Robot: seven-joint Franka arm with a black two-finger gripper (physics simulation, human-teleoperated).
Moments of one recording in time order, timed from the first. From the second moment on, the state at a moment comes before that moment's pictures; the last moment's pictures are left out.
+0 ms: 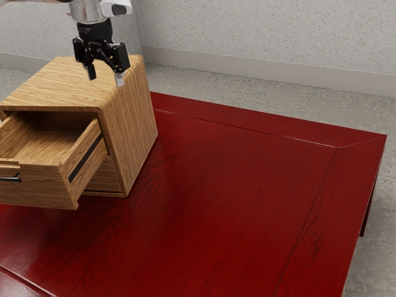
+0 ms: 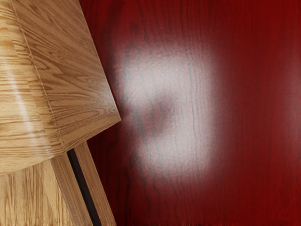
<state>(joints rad) 0.00 0.22 0.06 -1.19 0.02 1.36 0.09</state>
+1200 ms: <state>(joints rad) 0.53 -0.76 -0.03 -2.42 -0.01 1.62 0.09</state>
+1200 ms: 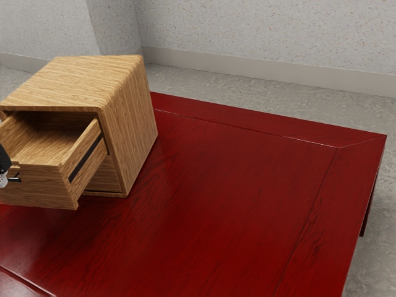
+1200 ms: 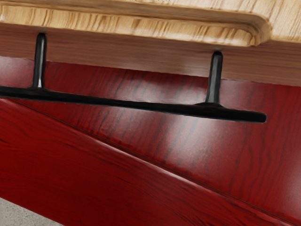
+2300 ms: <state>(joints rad) 0.63 -0.68 -0.06 -2.53 0.00 1.94 0.21</state>
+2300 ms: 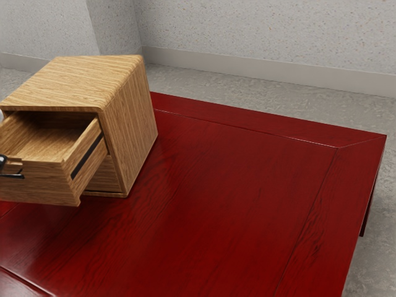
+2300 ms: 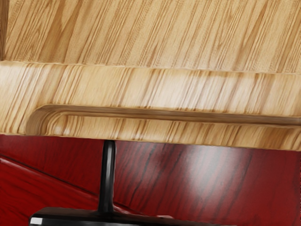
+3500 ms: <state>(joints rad) 0.60 -0.30 -0.09 -2.21 0.01 1.98 0.25</state>
